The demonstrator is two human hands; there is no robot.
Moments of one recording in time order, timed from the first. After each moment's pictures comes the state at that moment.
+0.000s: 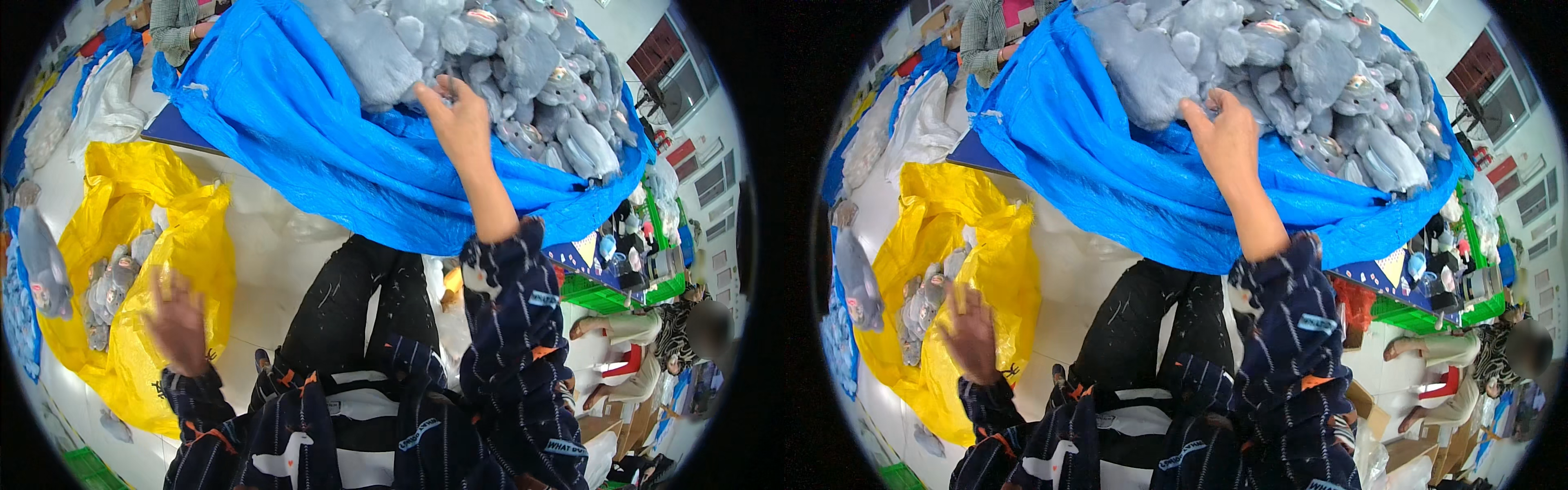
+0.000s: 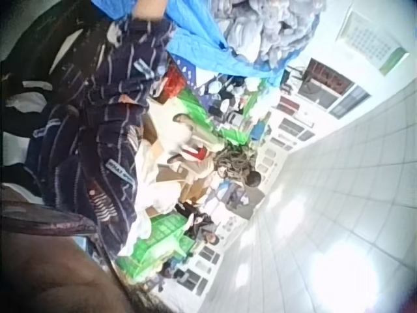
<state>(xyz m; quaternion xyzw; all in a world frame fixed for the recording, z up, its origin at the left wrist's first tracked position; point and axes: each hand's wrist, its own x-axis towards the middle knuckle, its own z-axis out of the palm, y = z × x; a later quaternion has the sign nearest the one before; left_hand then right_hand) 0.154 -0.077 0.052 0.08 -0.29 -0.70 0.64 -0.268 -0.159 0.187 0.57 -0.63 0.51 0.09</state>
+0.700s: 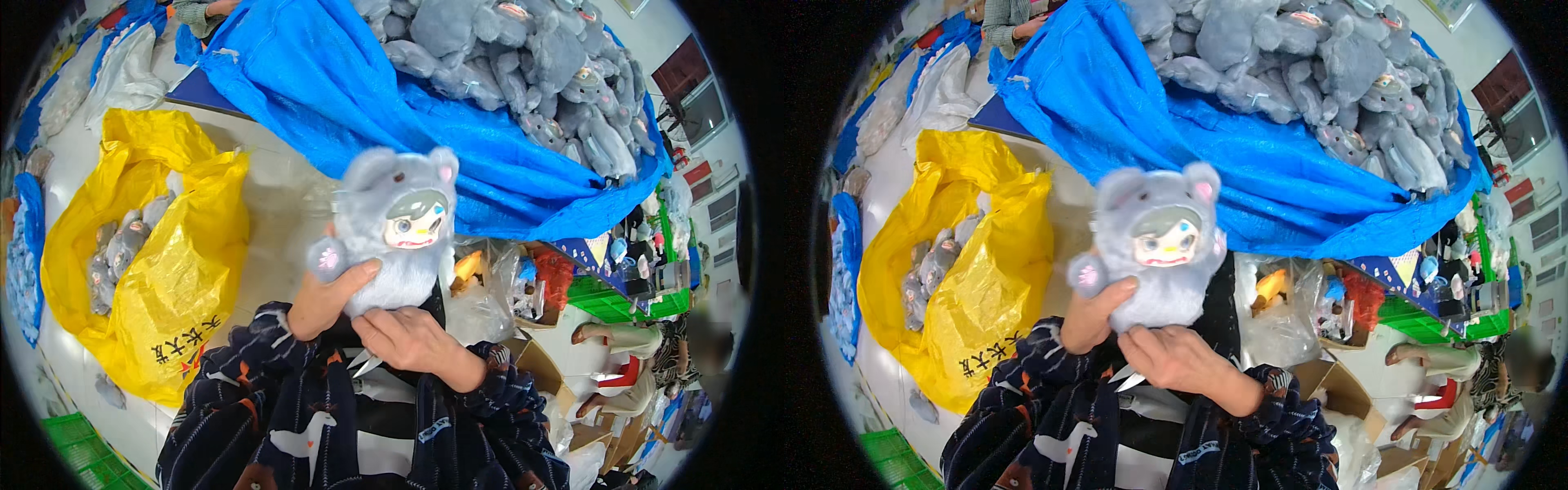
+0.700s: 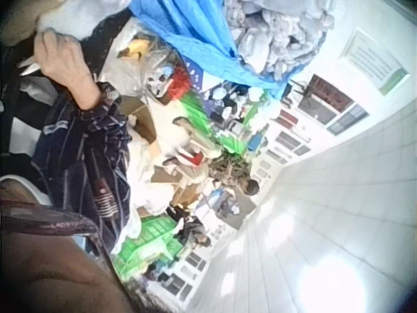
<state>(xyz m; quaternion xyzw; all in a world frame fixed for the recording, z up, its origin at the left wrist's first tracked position) -0.014 -0.035 0.093 0.22 -0.44 -0.75 0.44 -0.151 0.053 0.108 0.89 -0.39 0.25 0.03</state>
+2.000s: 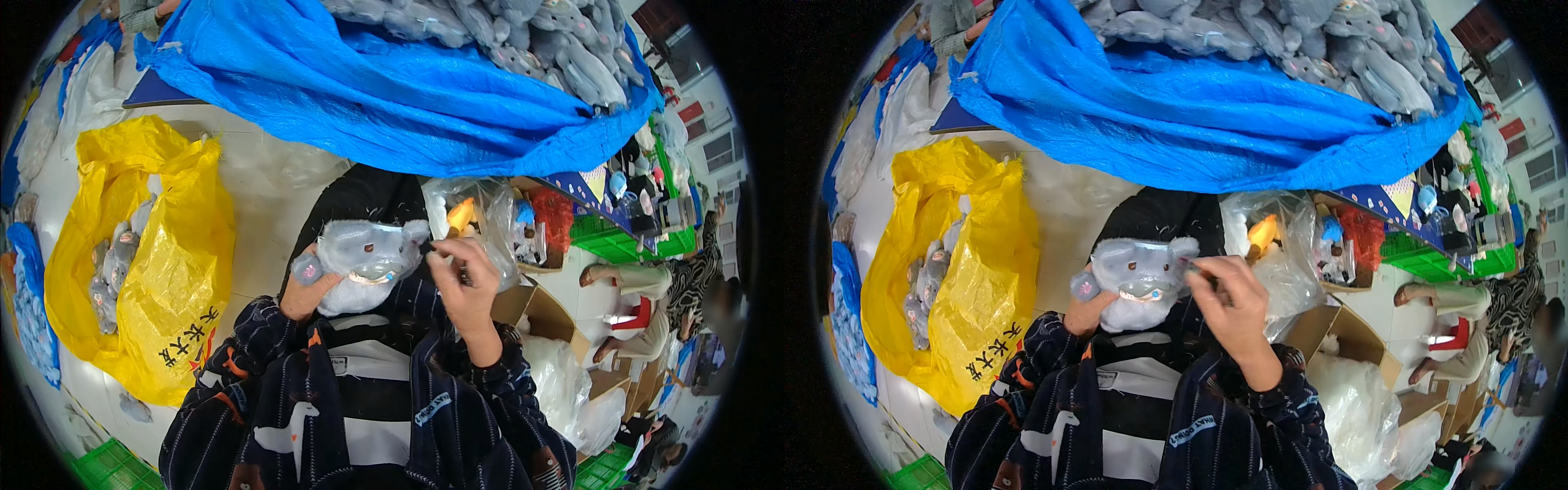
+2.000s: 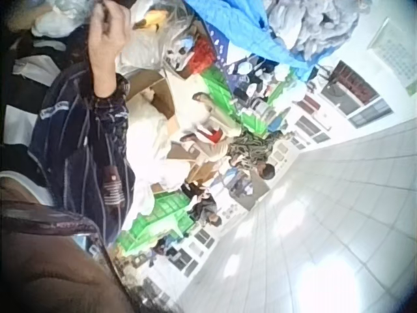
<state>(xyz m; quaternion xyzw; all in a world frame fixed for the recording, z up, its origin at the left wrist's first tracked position) 0.015 -0.008 -0.025 0.28 -0.46 -0.78 0.32 -0.188 0.095 0.095 0.53 -0.66 0.52 -0.08</state>
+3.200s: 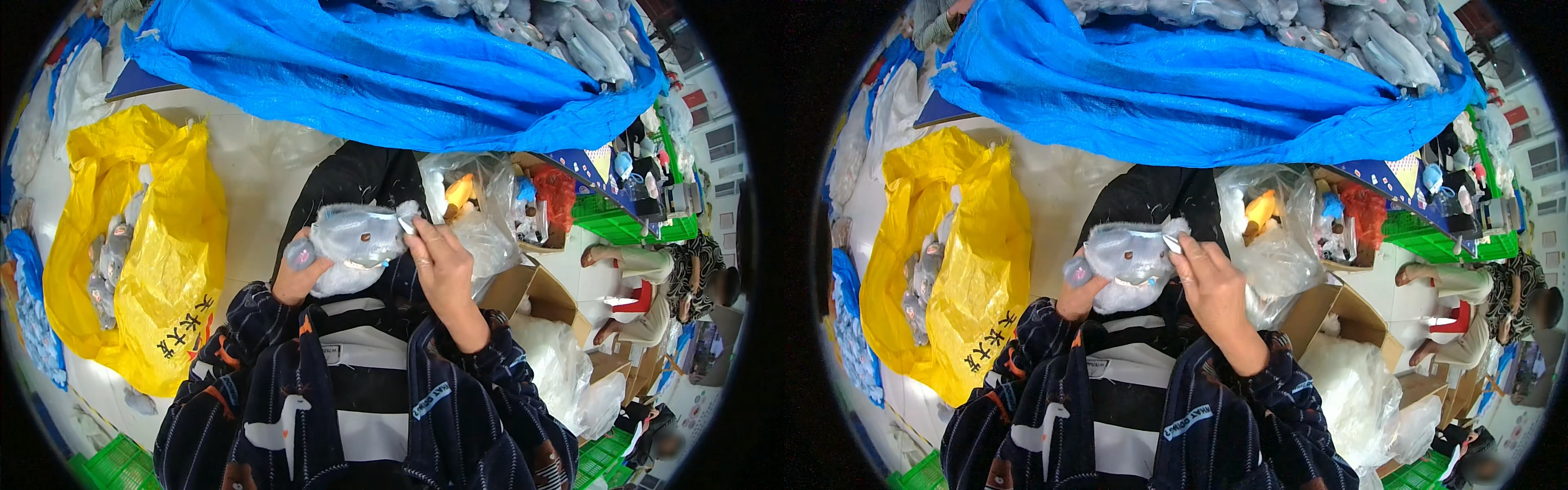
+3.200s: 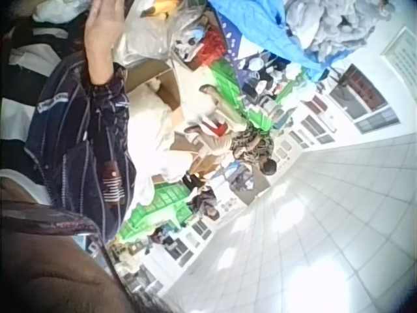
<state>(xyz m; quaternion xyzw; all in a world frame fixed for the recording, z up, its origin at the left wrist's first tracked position) 0.012 -0.010 -0.037 0.30 -0.48 -0.76 0.32 -0.185 0.093 0.060 0.53 -0.72 0.45 -0.08</state>
